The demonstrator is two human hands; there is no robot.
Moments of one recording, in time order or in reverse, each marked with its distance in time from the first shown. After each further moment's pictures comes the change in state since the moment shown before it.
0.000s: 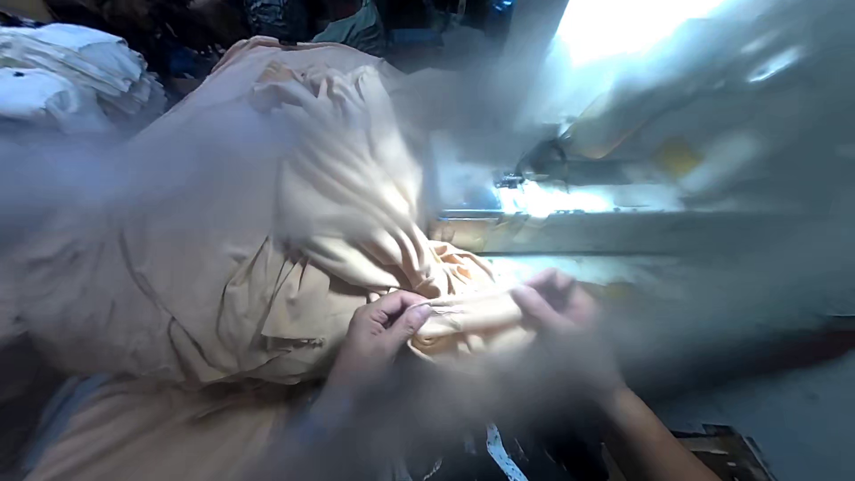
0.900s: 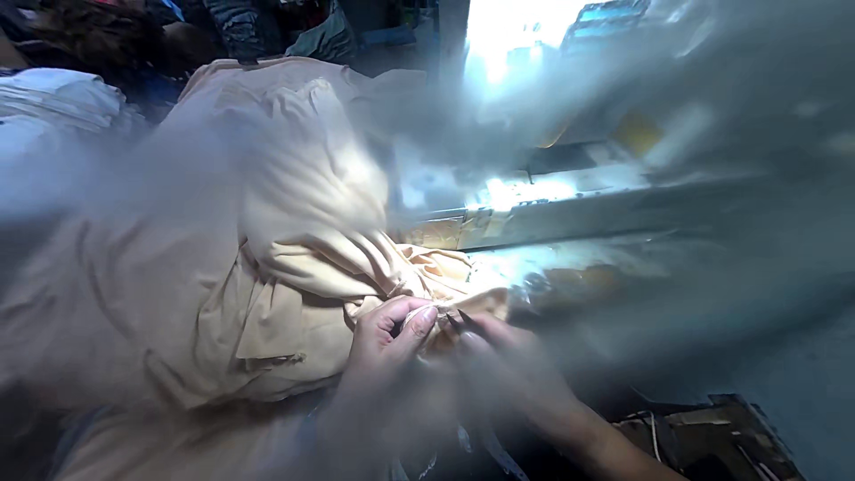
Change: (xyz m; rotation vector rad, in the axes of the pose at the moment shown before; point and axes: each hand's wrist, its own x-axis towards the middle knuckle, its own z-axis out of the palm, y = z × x) left_hand 0.007 0.017 0.033 0.183 -0.018 0.000; right_hand -0.035 -0.017 0.017 -0.193 -0.257 0.007
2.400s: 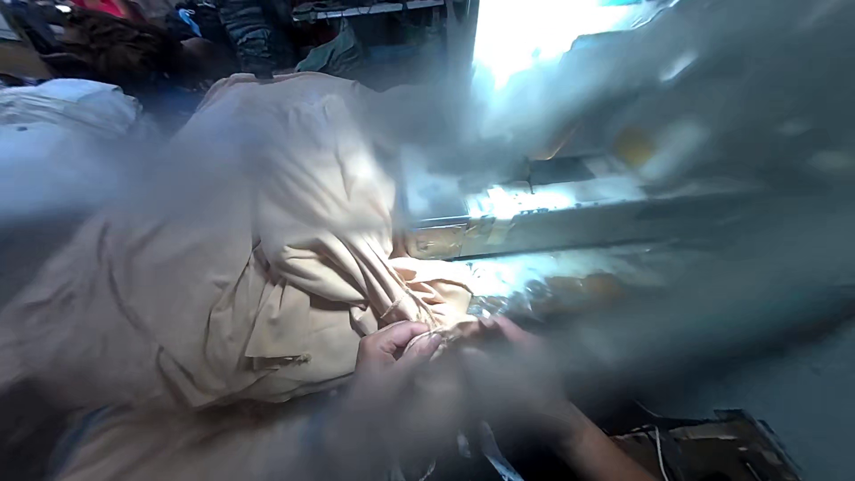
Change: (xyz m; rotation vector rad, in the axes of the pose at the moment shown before) left_hand -0.020 -0.013 0.000 0.017 0.001 -0.015; right_hand -0.002 0.024 0.006 0.086 0.170 -0.237
